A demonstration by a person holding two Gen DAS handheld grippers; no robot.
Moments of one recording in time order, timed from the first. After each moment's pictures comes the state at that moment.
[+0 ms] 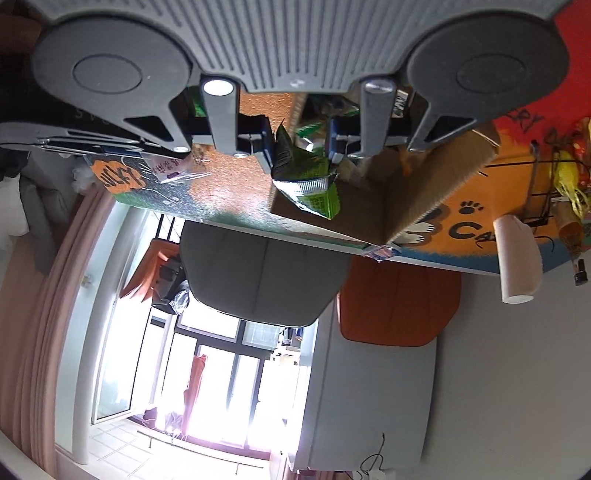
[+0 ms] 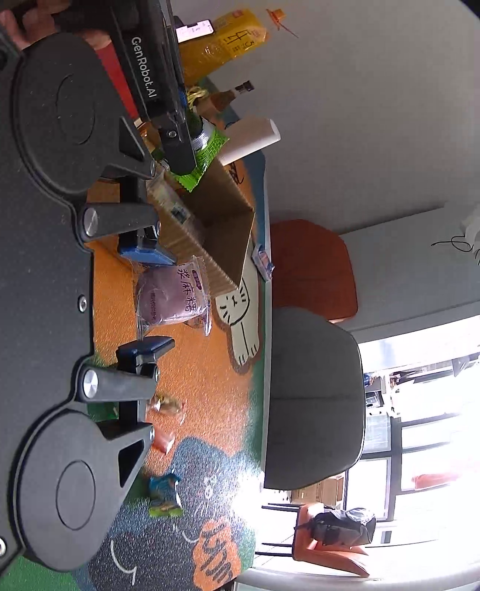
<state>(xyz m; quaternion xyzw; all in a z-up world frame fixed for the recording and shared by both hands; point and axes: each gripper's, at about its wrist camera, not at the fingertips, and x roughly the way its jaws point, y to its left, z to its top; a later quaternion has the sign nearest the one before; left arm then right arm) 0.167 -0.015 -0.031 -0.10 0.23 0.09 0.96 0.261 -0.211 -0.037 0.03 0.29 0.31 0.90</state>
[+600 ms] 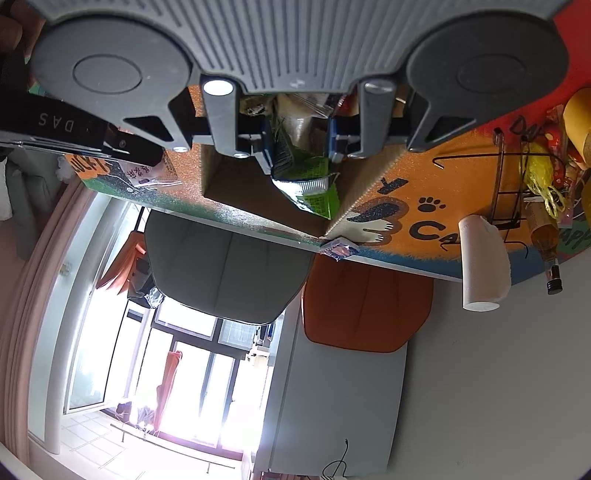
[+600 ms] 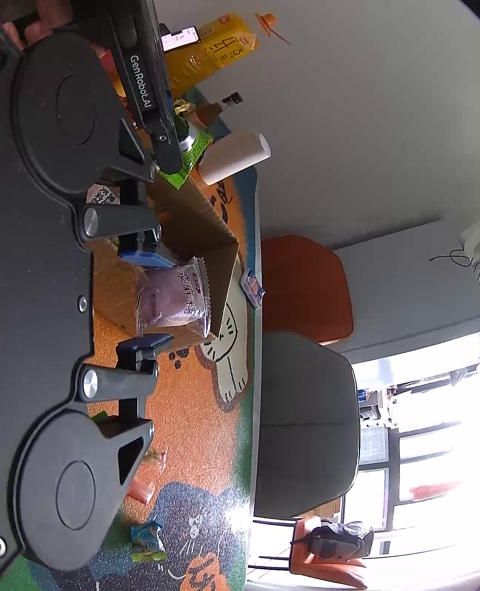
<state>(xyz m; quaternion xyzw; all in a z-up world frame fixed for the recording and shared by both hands) 0.174 0.047 -0.030 -0.12 0.24 0.11 0.96 0.265 -0.163 -0.030 0.04 0.28 0.33 0.90</state>
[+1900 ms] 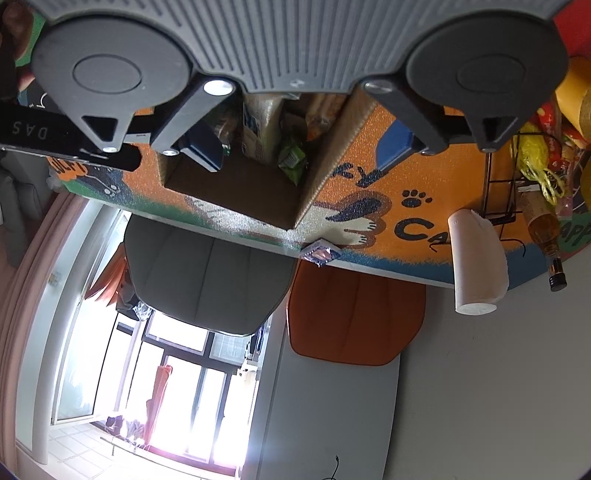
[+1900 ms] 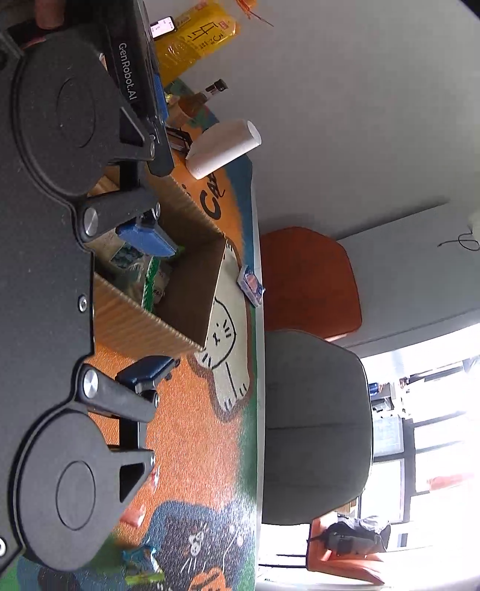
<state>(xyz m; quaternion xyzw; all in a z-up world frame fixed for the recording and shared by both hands) 0.203 0.080 -0.026 -0.12 0.27 0.12 0.95 0.289 -0.139 -0.027 0.05 0.31 0.30 0.90</state>
